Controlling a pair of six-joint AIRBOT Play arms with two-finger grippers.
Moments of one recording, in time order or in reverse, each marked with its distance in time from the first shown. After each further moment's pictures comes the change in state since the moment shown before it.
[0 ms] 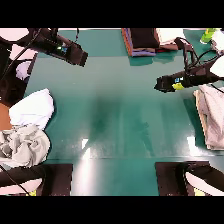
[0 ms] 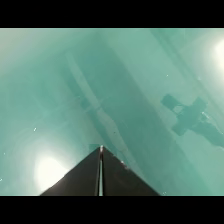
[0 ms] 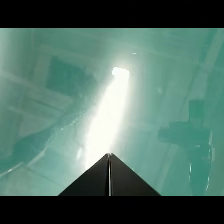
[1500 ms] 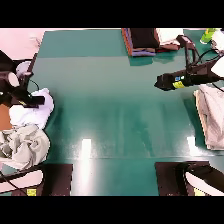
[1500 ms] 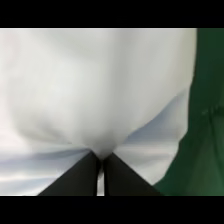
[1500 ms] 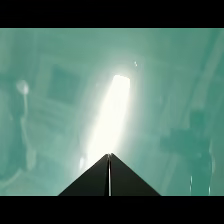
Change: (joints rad) left arm 0.616 0.053 -0.724 0.203 0.099 -0.083; right arm 0.000 0.024 0.000 0.005 -0.046 0.000
